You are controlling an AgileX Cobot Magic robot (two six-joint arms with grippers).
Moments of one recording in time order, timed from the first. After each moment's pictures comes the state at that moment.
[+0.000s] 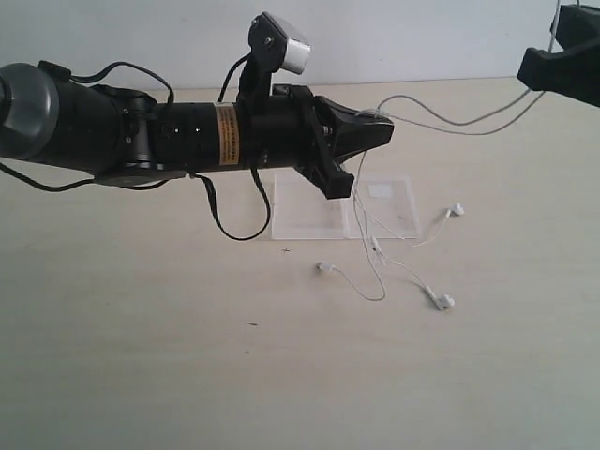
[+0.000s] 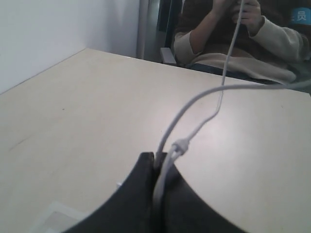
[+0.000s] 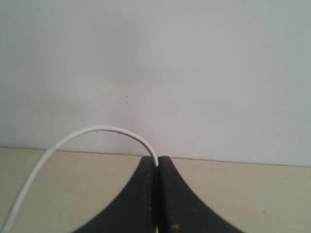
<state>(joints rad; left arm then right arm) -0.44 2.01 -1.13 1.02 -0.89 -0.76 0.26 1.11 -0.46 0.10 -0.46 -0.01</state>
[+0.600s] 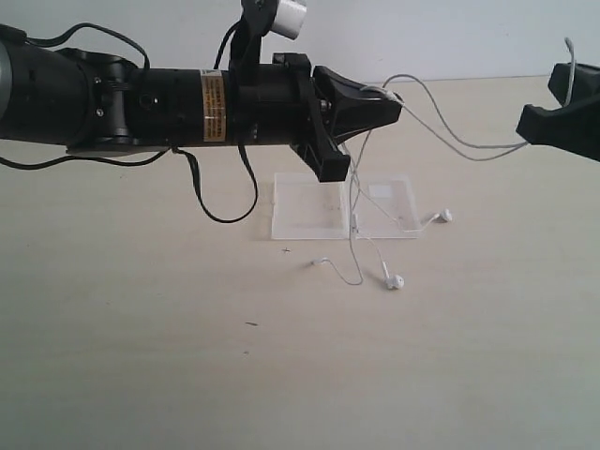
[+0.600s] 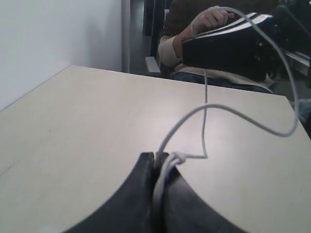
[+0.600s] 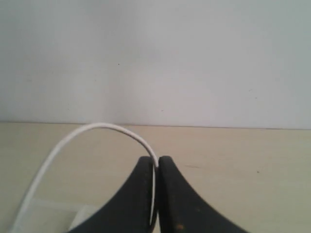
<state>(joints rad) -0.44 1.91 -1.13 1.13 -0.89 -0.84 0.26 1.11 -0.36 0.13 -0.48 -0.01</state>
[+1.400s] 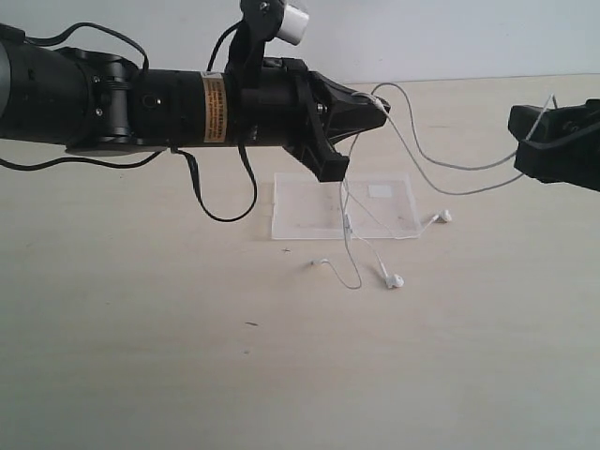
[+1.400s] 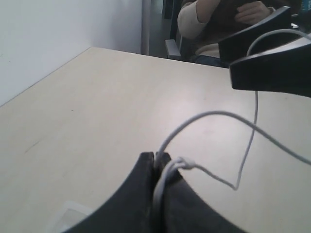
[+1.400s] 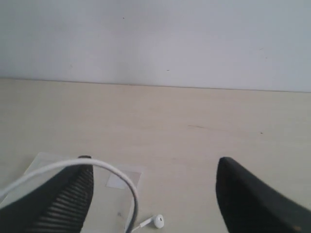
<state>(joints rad) -0.44 1.91 -1.13 1.13 -0.79 -0.84 0.26 1.06 -0.36 0.10 -0.29 0.00</state>
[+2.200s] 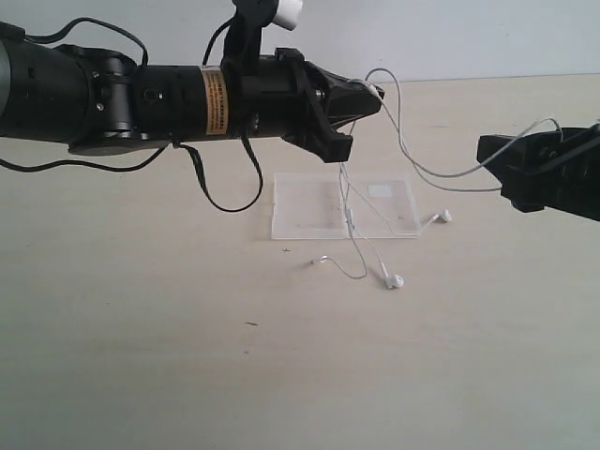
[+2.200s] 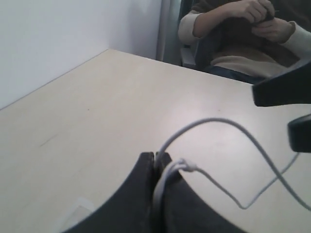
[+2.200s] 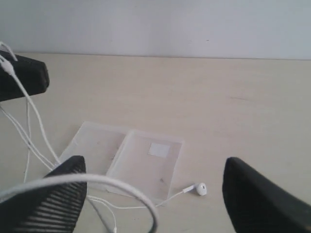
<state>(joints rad) -0.44 1.91 -1.14 1.05 -0.74 -0.87 0.26 1.03 -0.36 -0.51 -0.20 0.64</state>
